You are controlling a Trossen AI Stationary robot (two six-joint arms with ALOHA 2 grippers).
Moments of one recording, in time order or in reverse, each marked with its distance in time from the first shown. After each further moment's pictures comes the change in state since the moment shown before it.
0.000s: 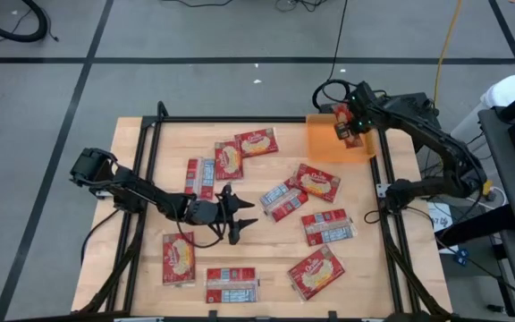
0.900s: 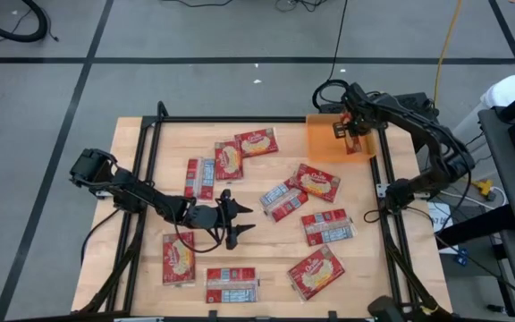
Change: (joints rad) left arm -0.036 0.000 -0.001 -0.046 0.000 -0.010; right arm -0.045 0.162 0.003 -0.037 0.007 0.148
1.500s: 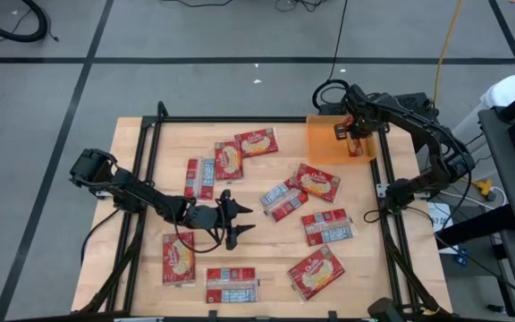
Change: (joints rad) left arm -0.002 0.000 0.000 0.001 0.001 0.002; right arm -0.001 -0.010 -0.003 -0.042 -0.011 0.059
